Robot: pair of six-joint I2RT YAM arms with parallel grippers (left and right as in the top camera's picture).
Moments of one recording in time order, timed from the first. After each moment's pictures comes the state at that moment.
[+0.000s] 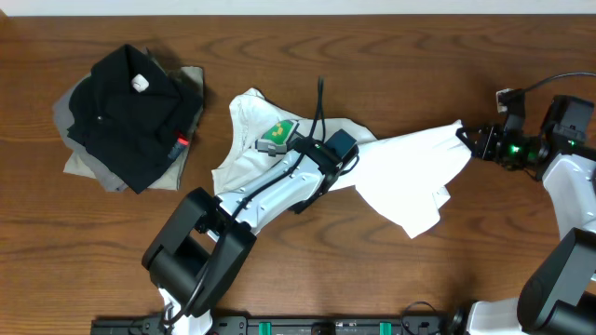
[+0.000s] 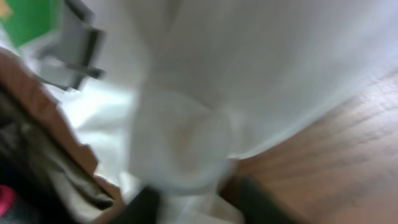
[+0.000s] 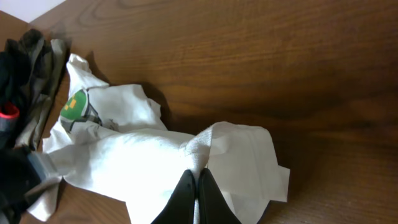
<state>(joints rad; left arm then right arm) -0.75 1.91 1.28 -1.00 -0.44 0.08 -0.38 1.61 1.03 -0.51 -0.77 -0.11</state>
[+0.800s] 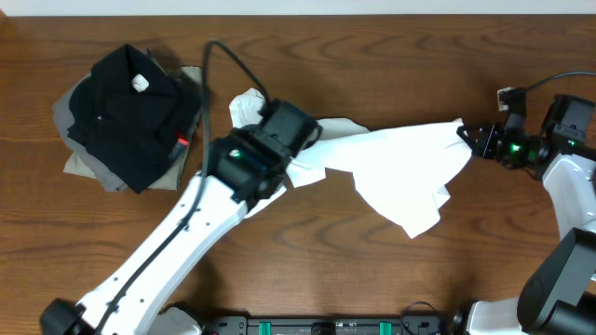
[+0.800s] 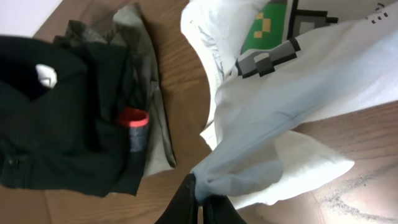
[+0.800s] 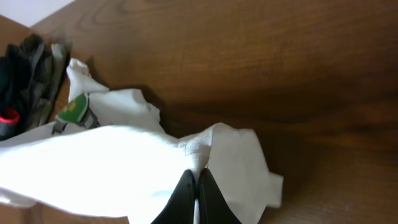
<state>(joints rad) -0.64 1.43 1.36 -1.14 -0.51 -0.06 -0.38 1.61 1.03 -0.48 -0.77 -0.08</state>
